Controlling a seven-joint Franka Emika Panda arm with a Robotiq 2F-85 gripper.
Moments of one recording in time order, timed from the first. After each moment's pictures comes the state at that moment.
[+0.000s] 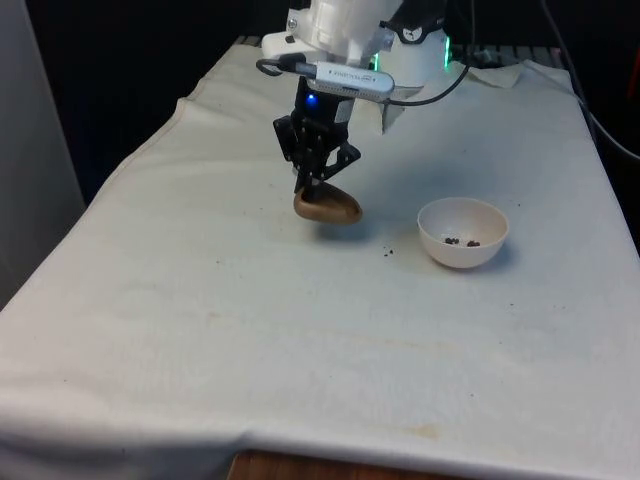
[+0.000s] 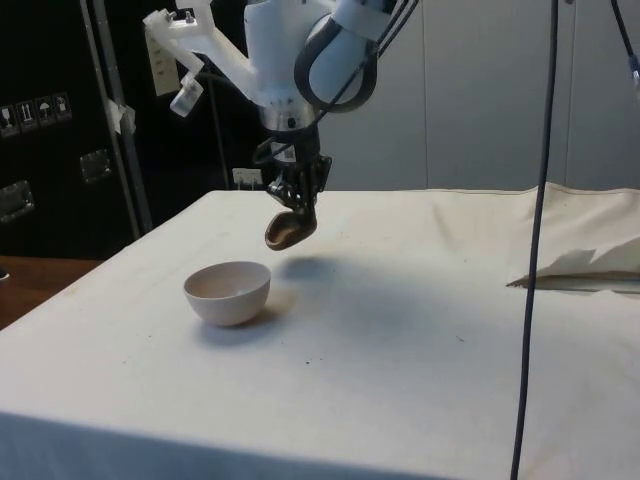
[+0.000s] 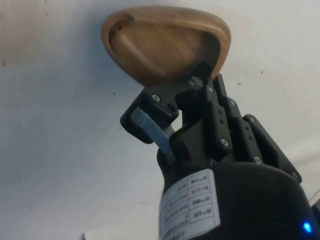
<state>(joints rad) -0.03 0.40 -0.14 -2.15 -0.36 2.62 0.55</state>
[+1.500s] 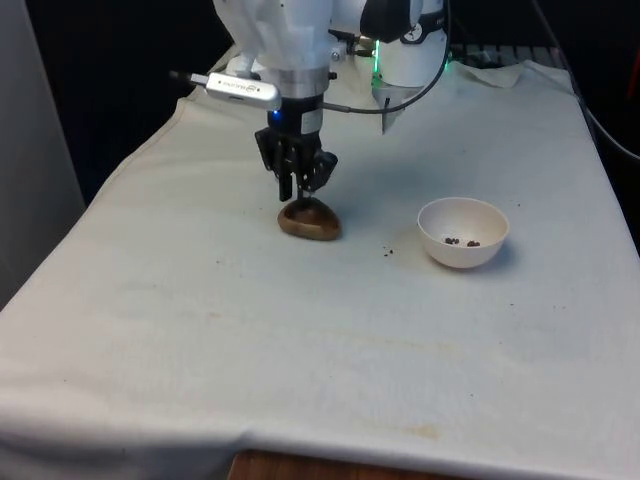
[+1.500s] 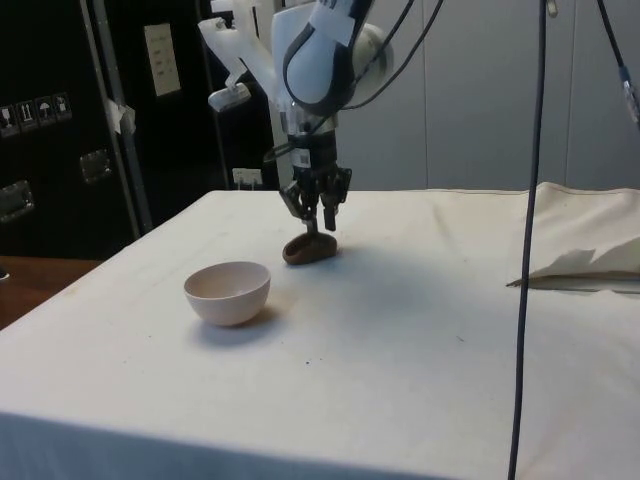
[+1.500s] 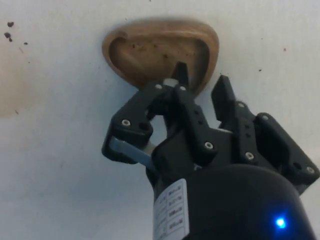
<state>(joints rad) -0.04 0.46 -0.20 -2.14 0.06 2.63 0.27</state>
